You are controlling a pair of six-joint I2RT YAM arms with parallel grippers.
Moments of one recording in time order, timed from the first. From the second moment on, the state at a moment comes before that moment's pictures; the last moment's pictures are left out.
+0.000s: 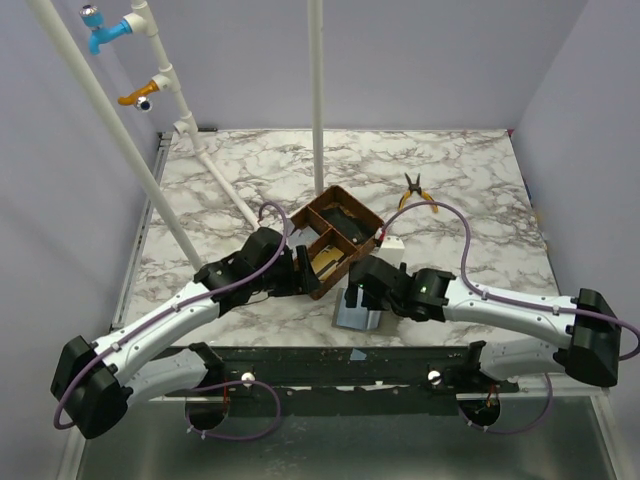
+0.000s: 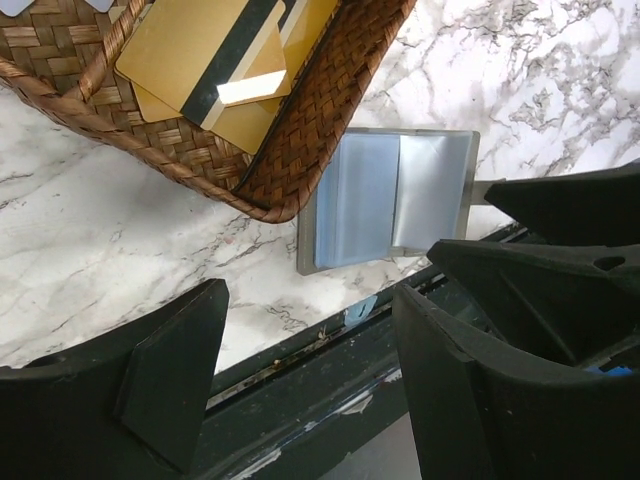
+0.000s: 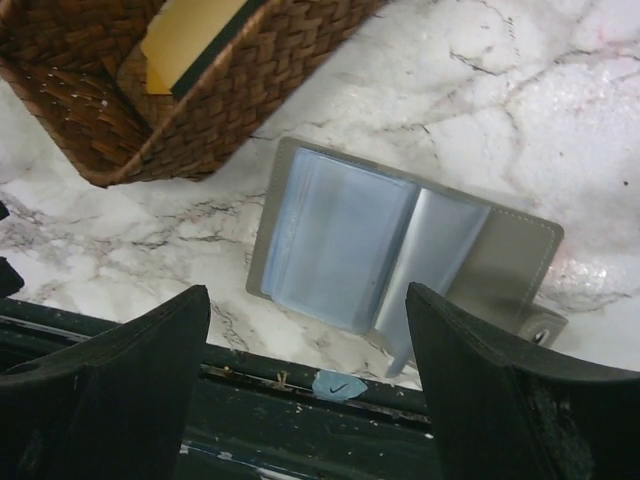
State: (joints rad) left arm -0.74 1.03 0.72 -0.46 0.12 -0.79; right arm 1.13 1.24 0.85 -0.62 0.45 1.01
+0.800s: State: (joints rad) left arm -0.76 1.04 0.68 -0.43 0.20 -0.78; right arm 1.17 1.40 0.76 -0.47 0.46 0.99
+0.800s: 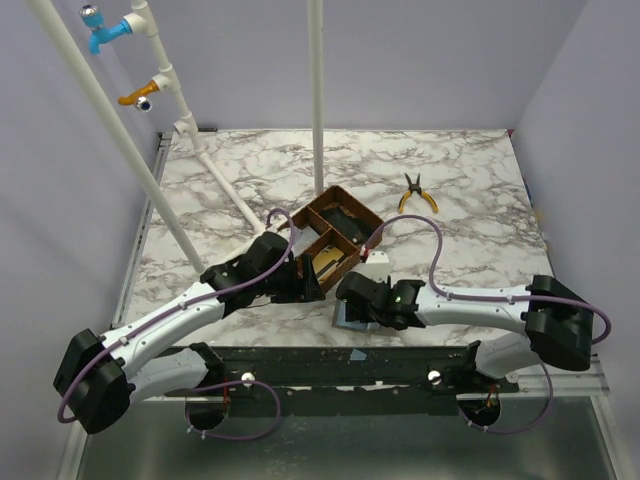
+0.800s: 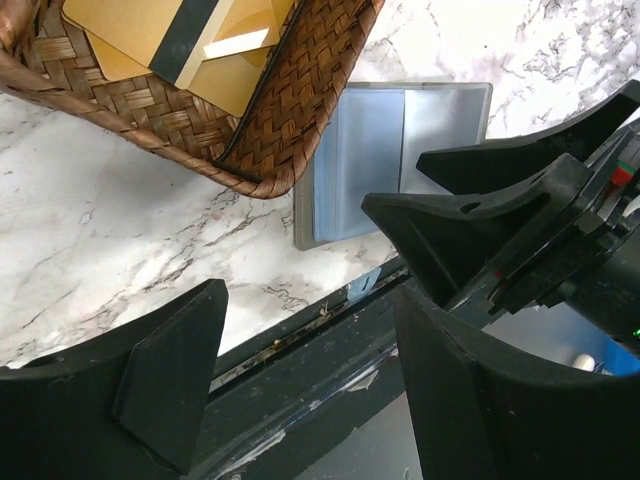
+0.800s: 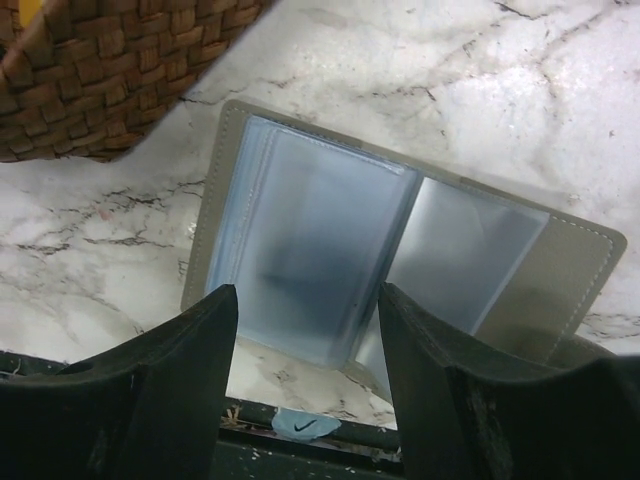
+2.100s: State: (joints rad) left arm -0.81 1.12 0.66 -0.34 0.21 -0.82; right arm 1.18 1.37 0.65 -0.41 0.51 1.09
